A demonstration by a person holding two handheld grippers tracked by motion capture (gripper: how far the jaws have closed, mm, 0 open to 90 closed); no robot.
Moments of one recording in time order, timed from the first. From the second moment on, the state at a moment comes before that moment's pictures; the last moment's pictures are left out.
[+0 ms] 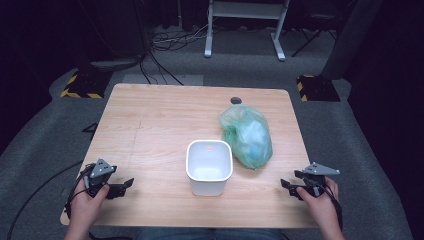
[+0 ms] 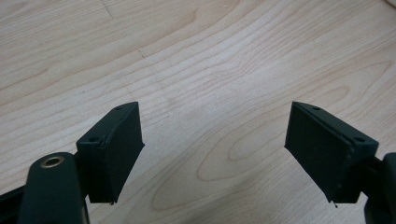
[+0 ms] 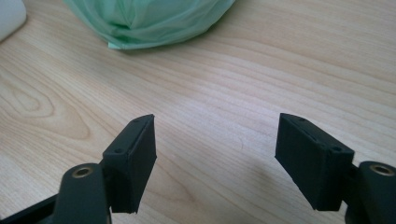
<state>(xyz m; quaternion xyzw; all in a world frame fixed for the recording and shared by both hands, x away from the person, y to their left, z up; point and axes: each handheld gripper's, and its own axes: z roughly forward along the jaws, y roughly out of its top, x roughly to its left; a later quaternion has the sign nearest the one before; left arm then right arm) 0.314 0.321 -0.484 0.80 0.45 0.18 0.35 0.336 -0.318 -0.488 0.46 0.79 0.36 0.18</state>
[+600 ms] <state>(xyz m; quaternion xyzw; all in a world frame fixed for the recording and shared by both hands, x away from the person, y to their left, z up) 0.321 0.321 -0.498 0.81 0.46 0.17 0.33 0.341 -0.308 -0.505 0.46 0.79 0.36 0.20</state>
